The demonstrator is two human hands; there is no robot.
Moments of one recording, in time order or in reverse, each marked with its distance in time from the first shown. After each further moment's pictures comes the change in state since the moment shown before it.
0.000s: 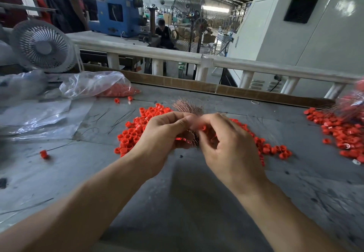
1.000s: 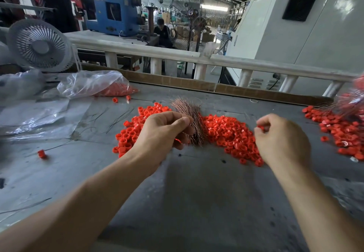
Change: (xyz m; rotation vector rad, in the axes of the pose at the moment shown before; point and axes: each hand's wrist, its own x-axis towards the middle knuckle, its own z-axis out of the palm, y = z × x) left_hand -0.001 0.000 -0.001 0.283 0.112 0.056; right_hand 0.006 0.085 -0.041 -0.490 -0.045 0.614
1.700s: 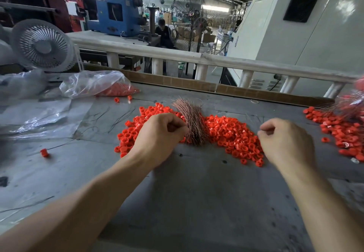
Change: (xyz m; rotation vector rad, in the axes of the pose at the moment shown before) left_hand 0.013 -0.018 -0.012 0.591 0.099 0.222; right_hand 0.003 0.009 -0.003 -0.019 -0.060 0.004
